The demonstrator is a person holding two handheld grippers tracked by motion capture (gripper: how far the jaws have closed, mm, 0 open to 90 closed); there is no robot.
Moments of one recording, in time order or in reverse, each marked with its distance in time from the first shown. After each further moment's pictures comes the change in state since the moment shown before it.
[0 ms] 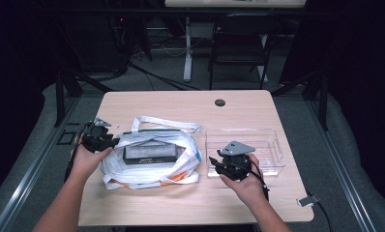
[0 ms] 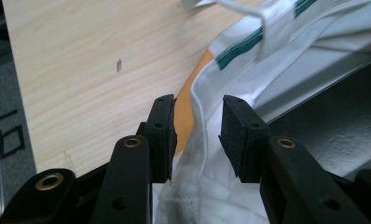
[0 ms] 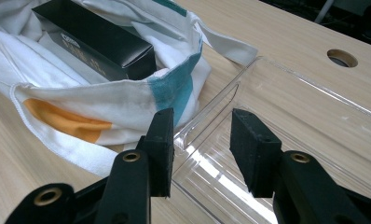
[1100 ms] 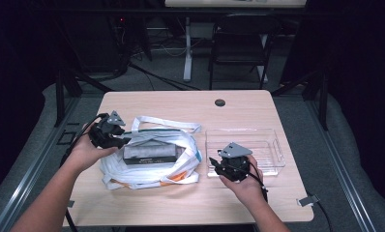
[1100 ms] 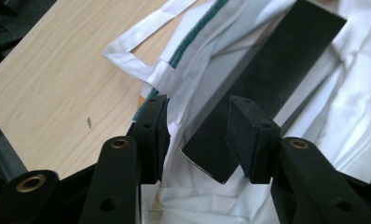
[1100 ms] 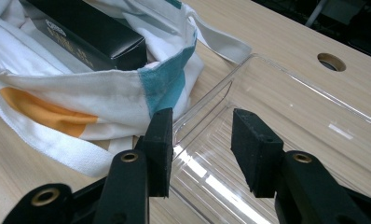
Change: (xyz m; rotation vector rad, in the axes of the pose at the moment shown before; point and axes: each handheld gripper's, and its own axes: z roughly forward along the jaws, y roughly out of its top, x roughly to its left) left arm -0.045 0.045 -0.042 0.072 -0.106 0.383; right arm 0.002 -0.006 0.007 0.001 -0.037 -0.046
